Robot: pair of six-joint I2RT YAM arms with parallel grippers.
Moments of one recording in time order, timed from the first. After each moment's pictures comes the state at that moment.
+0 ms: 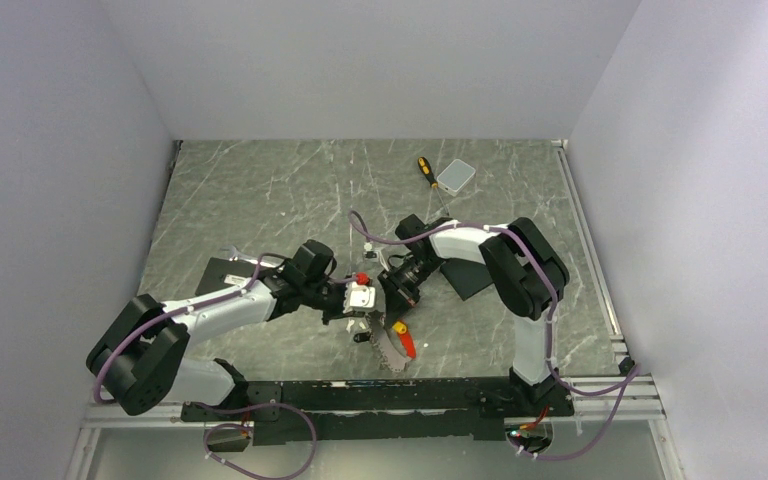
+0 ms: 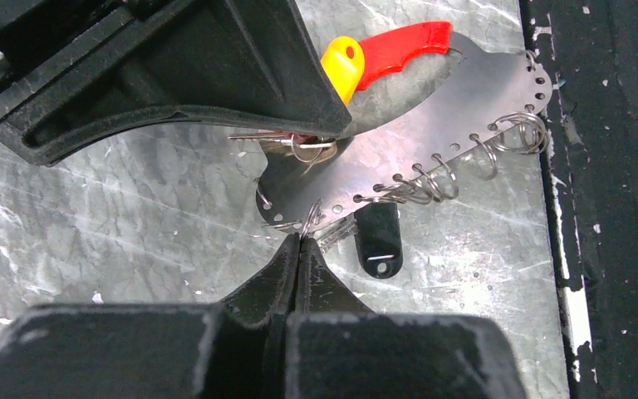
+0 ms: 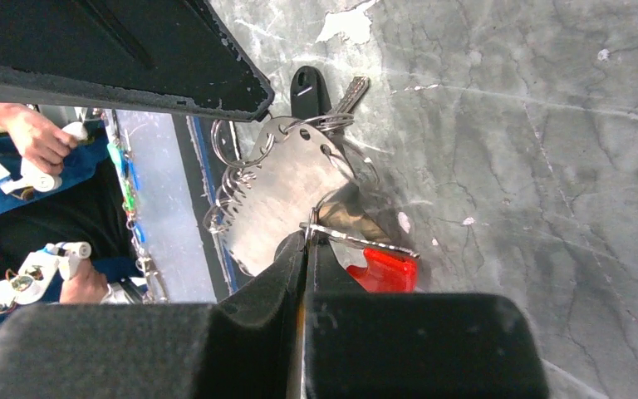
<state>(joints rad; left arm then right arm) -0.71 1.33 0.62 -0.12 0.68 0.73 0.62 1.97 1.16 -0.73 -1.00 -0.37</state>
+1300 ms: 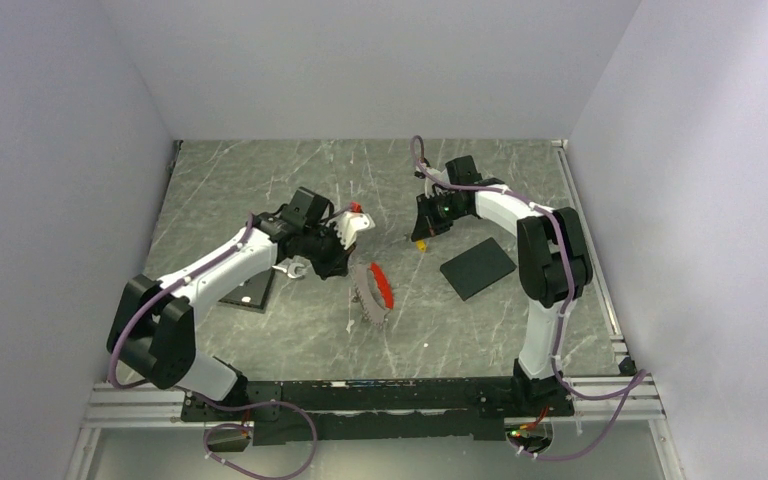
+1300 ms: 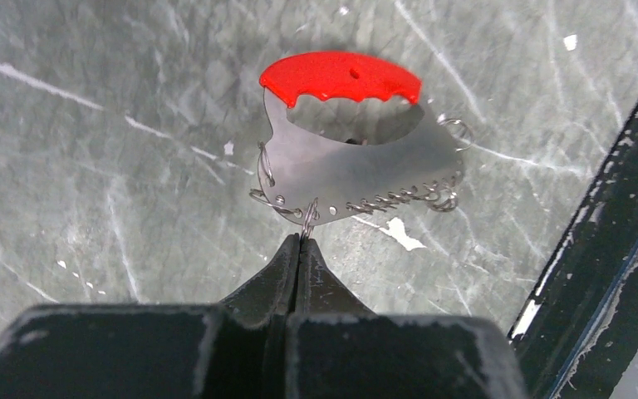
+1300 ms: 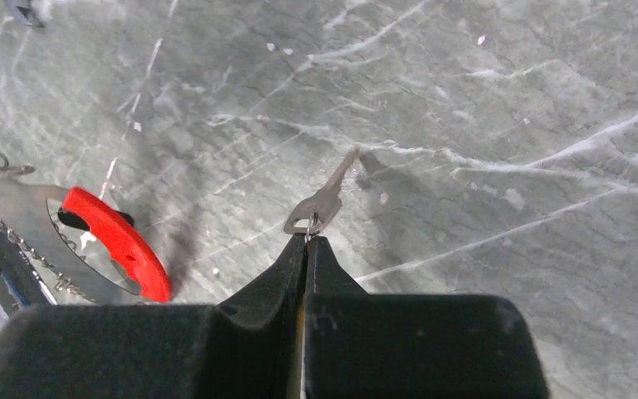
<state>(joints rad) -0.54 1.48 1.06 -0.58 0.47 0.40 0.29 1.97 1.36 -0.46 -0.64 -0.09</state>
